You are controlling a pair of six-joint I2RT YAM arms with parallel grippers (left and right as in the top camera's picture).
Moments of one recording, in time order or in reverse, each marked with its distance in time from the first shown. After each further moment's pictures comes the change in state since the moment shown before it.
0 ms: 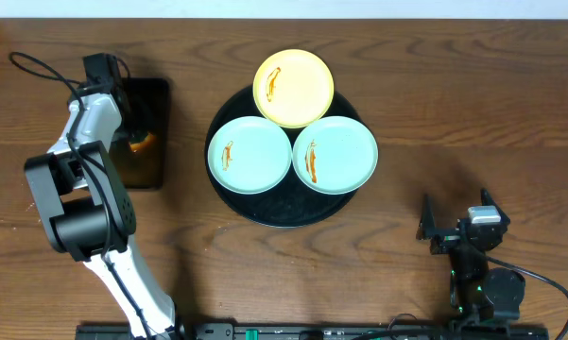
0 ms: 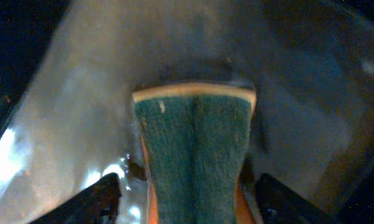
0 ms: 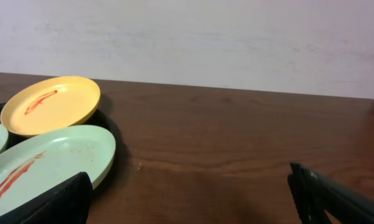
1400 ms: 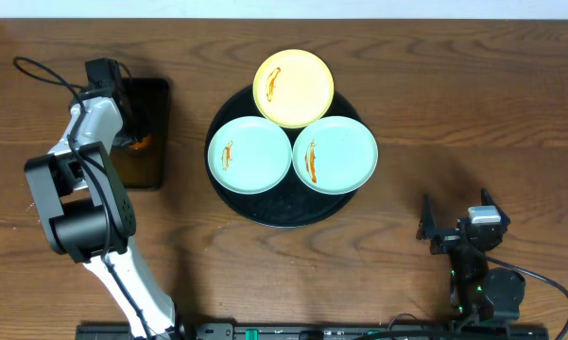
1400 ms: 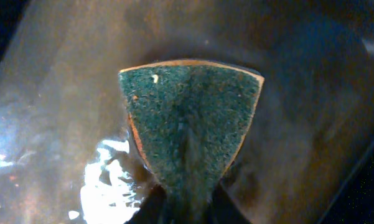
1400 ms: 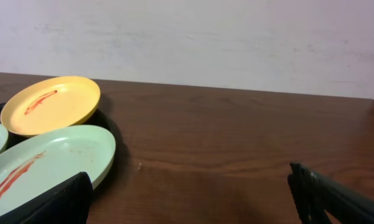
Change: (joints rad) left arm 0.000 -0.012 -0.039 0.026 0.032 0.003; right arm 0.000 0.000 0.000 0.000 0.000 0.000
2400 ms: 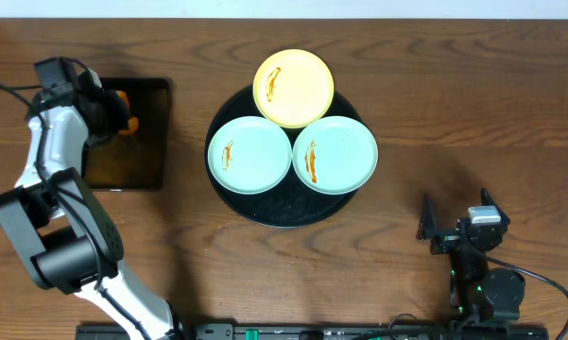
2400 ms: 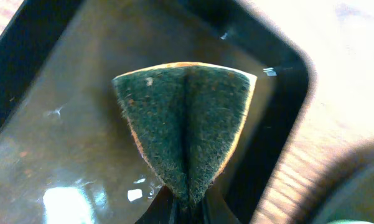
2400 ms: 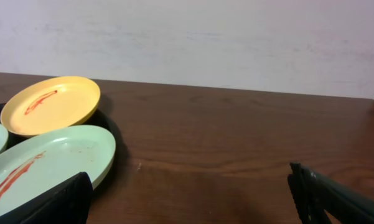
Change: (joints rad) left arm 0.124 -0.150 -0.028 -0.001 0.326 0.016; right arm 0.000 0.000 0.000 0.000 0.000 0.000
